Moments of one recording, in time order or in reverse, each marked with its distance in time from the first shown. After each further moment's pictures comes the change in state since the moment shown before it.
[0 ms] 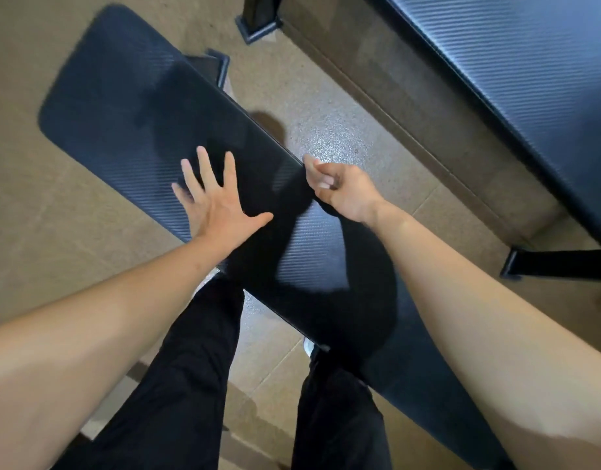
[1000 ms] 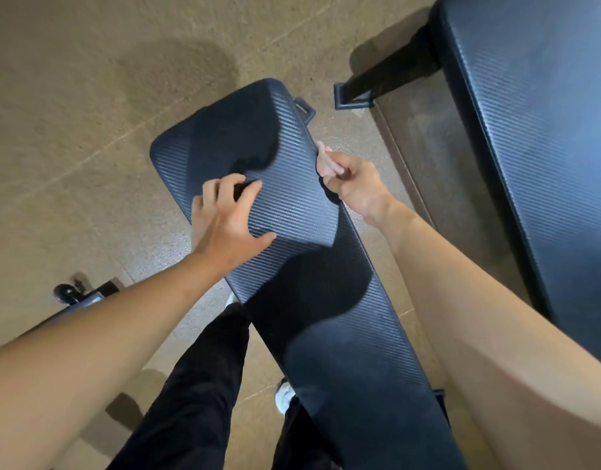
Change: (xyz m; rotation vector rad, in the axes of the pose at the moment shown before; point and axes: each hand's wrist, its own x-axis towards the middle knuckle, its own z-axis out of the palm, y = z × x) left_hand 0.075 -0.132 -0.063 -0.281 0.146 -0.059; right_hand 0.167 -0.189 0.021 0.066 -0.179 -0.008
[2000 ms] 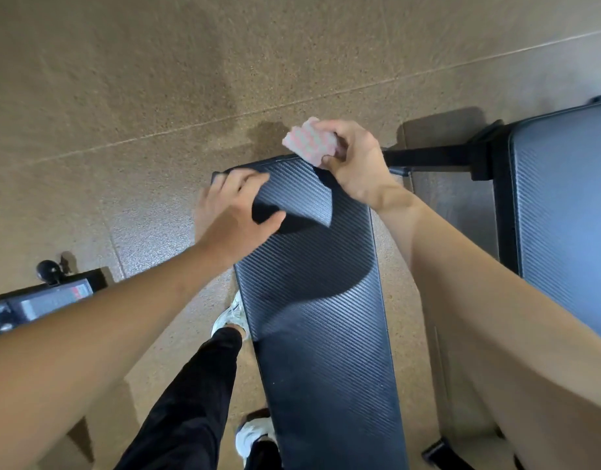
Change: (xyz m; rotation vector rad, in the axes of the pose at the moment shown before) left_hand 0.054 -0.082 -0.031 -0.300 0.154 -0.174; right_hand 0.091 -0.156 0.064 -0.389 -0.009 -0.405
